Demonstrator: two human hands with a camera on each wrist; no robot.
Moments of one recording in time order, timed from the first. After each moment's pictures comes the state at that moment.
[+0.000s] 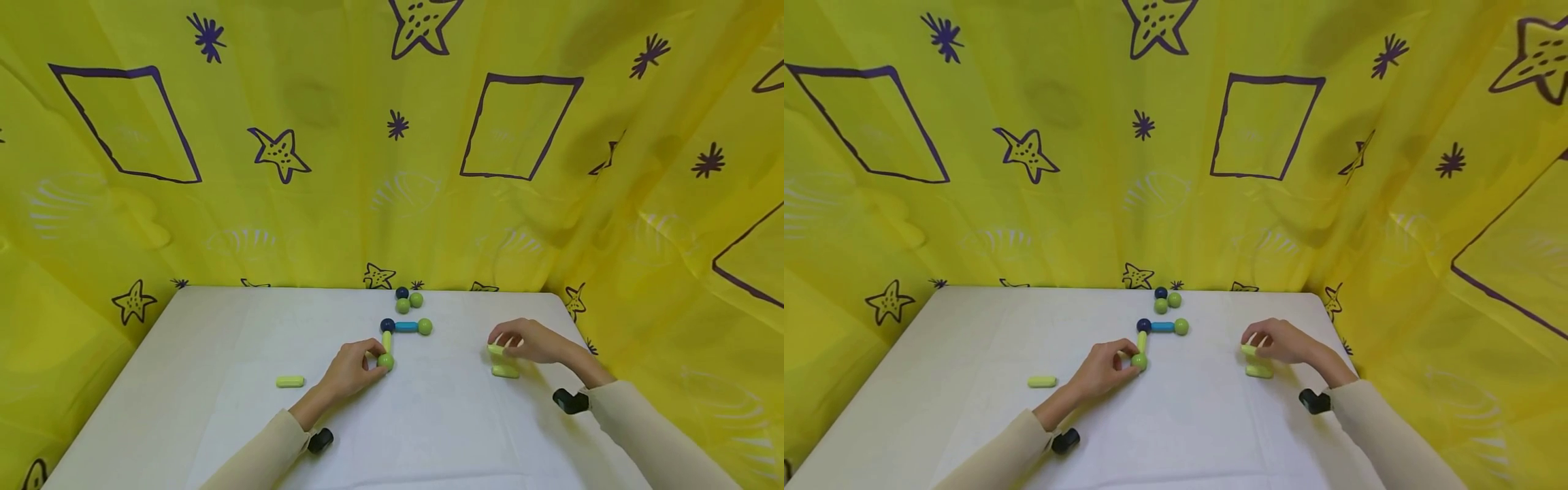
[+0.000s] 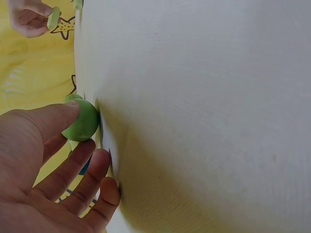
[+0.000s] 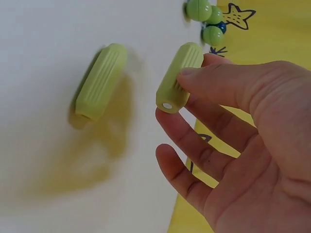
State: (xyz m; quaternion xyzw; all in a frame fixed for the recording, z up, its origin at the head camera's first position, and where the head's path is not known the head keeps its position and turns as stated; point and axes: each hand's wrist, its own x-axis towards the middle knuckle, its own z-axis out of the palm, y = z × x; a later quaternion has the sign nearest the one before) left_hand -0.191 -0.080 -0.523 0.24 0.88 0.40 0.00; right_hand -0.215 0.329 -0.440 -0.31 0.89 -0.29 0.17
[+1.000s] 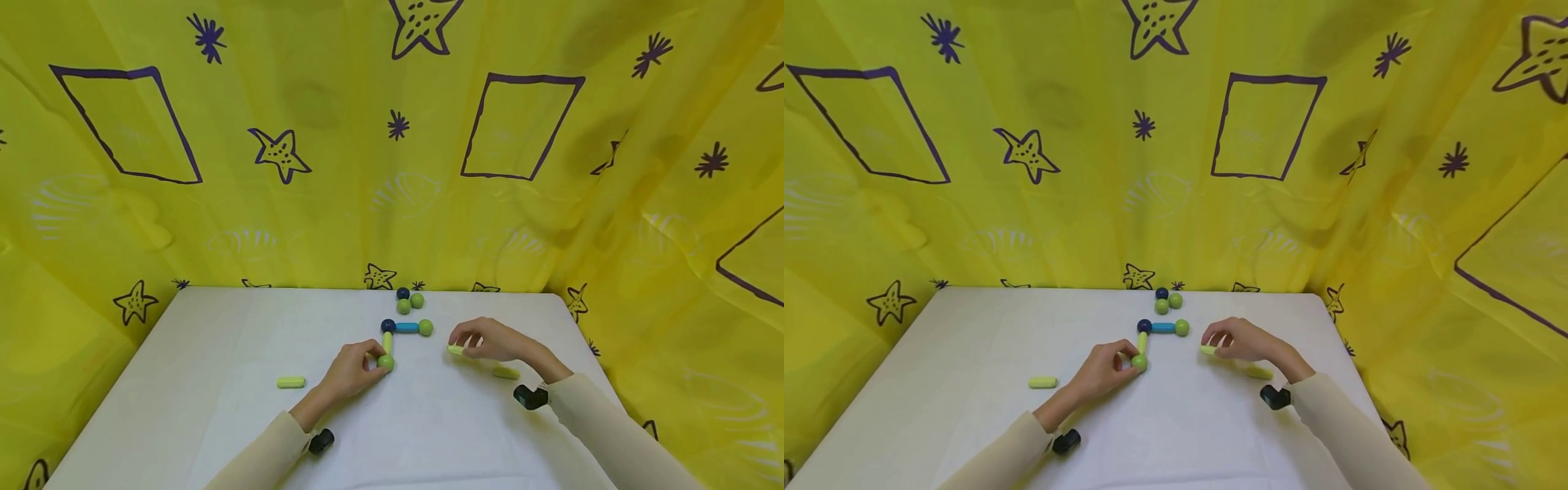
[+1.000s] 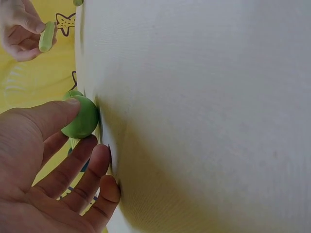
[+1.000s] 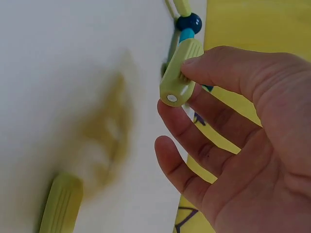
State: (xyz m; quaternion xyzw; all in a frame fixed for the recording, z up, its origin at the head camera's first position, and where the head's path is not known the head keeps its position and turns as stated) left_hand -0.192 -0.080 -0.525 0.23 0.88 0.40 0.00; right_hand -0.229 0.263 -0.450 -0.34 0.86 -0.33 0.19
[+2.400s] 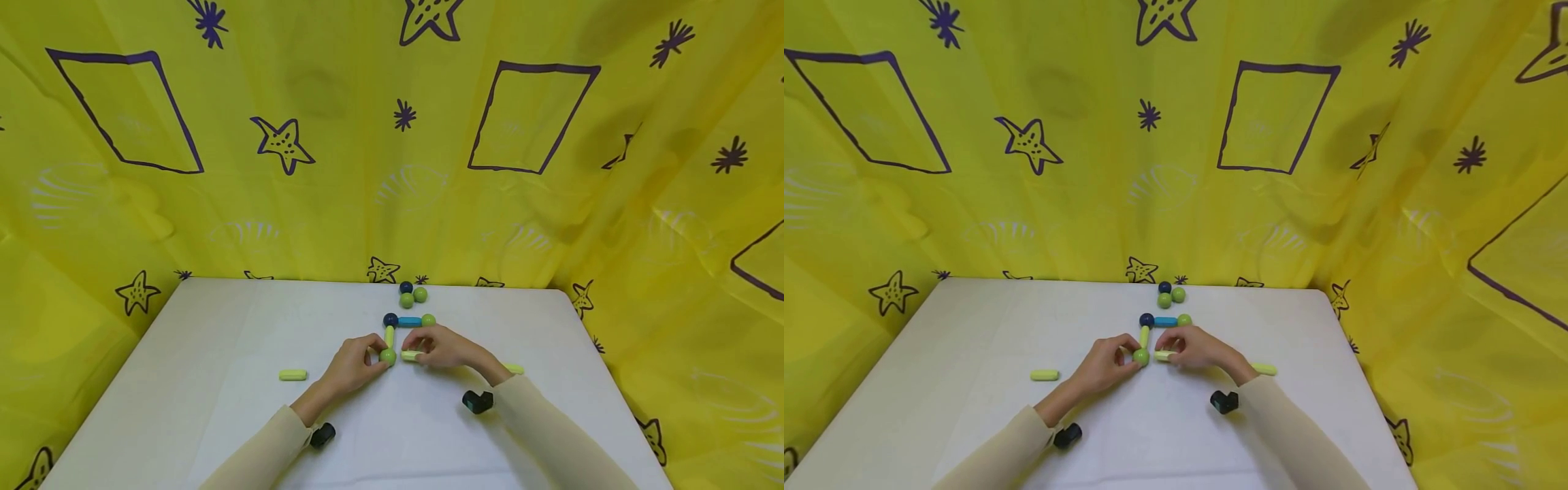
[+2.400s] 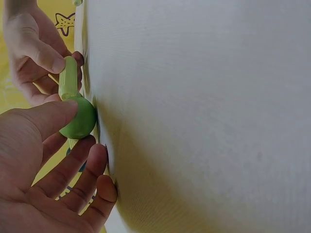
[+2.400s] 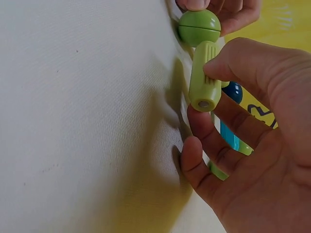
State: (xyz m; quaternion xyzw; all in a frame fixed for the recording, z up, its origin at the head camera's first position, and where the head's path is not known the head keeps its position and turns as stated) left_hand -0.194 -0.083 -0.527 0.25 0.88 0.41 -0.01; right_hand -0.236 0.173 -0.498 -0.32 0.84 -0.38 0.21
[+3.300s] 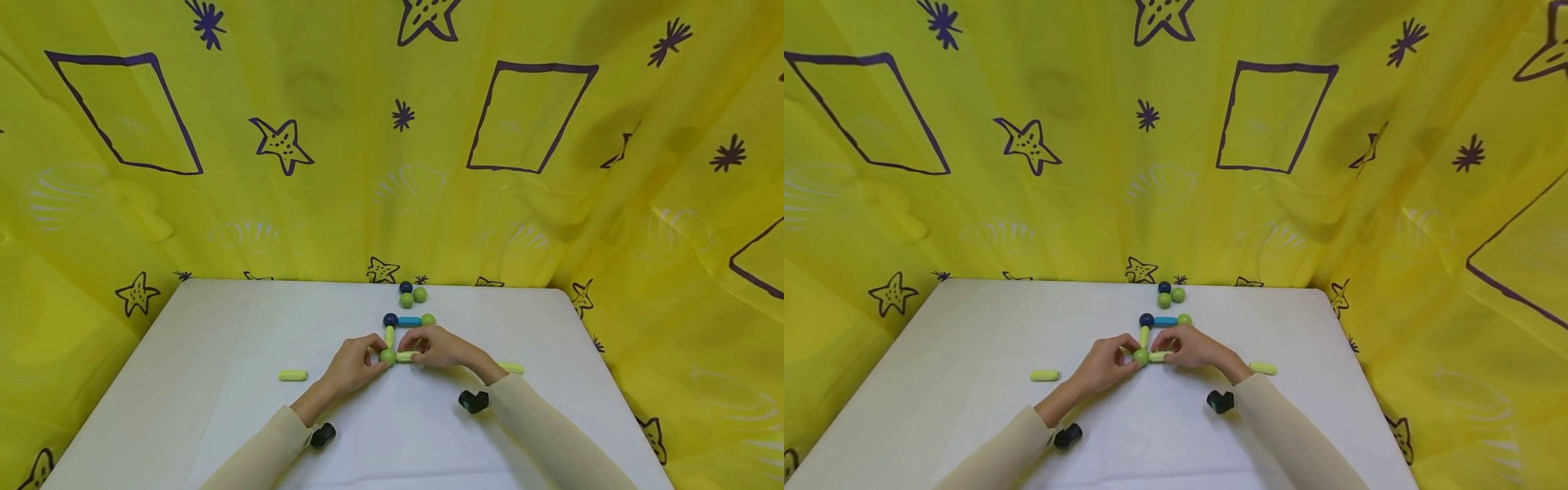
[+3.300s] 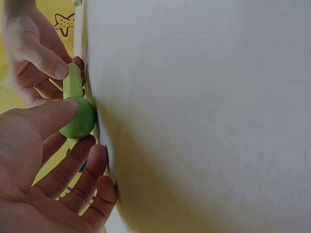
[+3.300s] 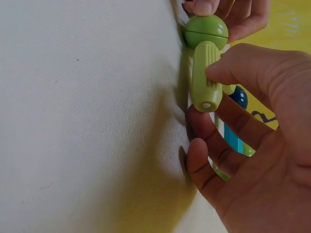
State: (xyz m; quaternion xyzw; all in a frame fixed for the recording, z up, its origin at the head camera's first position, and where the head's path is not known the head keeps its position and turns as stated) left_hand -0.193 -0.082 -0.526 0.24 0.88 0.41 0.00; right_hand -0.237 0.166 -0.501 -0.33 0.84 -0.38 0.21
